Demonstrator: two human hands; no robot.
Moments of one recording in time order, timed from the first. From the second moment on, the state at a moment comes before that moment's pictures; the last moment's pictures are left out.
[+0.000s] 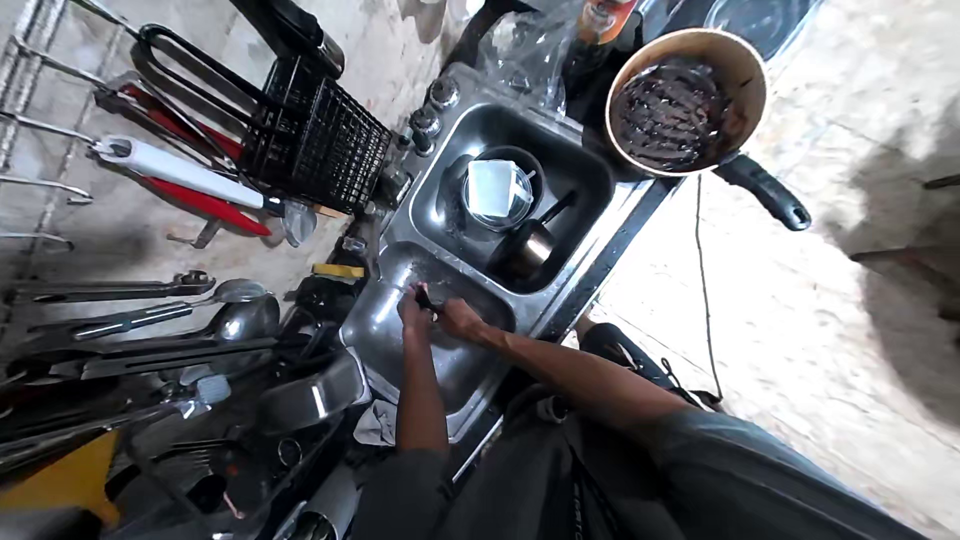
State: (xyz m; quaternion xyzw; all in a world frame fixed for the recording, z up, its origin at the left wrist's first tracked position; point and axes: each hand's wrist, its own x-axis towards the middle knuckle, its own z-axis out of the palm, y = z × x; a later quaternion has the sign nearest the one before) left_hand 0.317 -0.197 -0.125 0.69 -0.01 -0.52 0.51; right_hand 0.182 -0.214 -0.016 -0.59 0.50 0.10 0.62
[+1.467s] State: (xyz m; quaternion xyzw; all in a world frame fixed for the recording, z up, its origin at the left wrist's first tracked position) left_hand 0.329 -0.197 -0.135 0.65 -0.06 -0.53 0.53; right_hand 0.184 -0.209 -0.015 -0.60 0.51 0.07 0.61
